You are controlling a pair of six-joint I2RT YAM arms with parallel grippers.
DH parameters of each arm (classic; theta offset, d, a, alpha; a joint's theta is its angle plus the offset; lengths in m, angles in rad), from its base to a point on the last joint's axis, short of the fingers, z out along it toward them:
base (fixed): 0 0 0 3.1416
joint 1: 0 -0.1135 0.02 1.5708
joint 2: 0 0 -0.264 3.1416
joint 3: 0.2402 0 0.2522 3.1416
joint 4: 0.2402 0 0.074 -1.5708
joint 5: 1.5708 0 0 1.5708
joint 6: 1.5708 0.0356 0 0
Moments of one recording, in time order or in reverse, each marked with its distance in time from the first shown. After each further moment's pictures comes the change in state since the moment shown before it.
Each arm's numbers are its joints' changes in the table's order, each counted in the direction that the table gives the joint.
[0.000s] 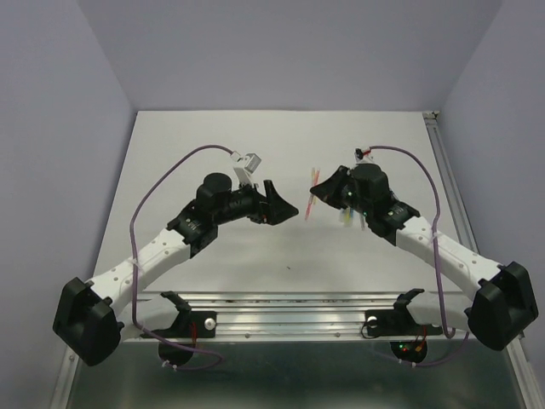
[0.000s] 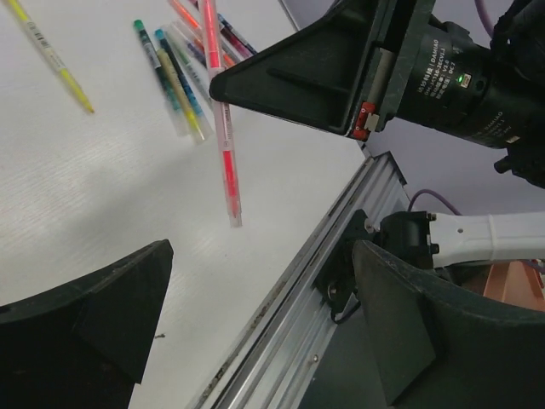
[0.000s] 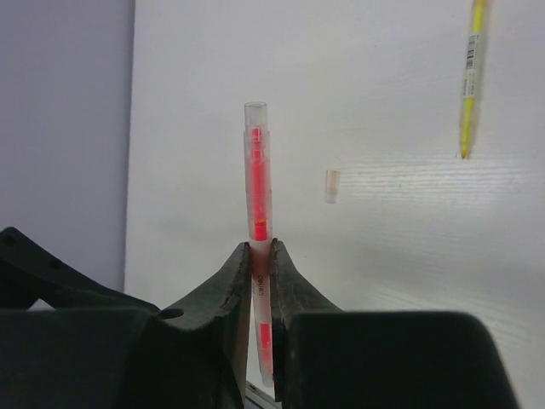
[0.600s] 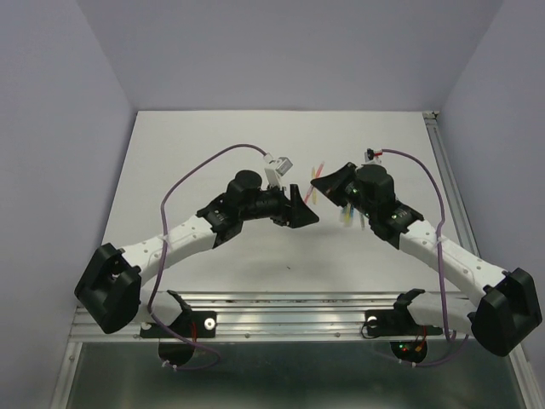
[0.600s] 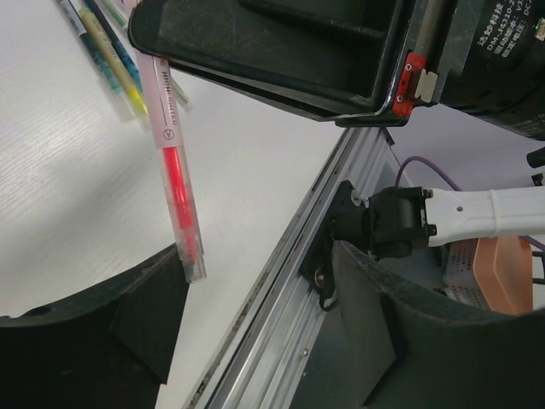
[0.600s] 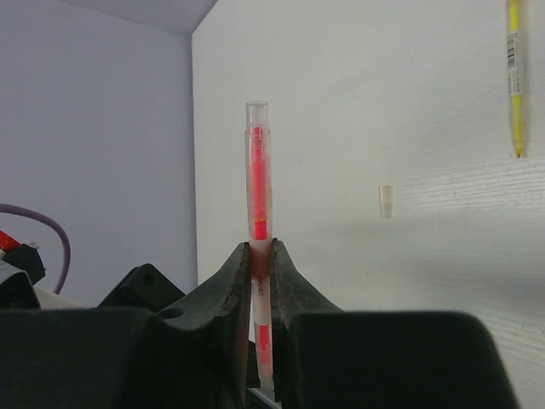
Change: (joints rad) left arm 0.130 0.238 0.087 -0.113 0.049 -0.004; right arm -0.001 -0.046 -0.029 -0.076 0.056 0.243
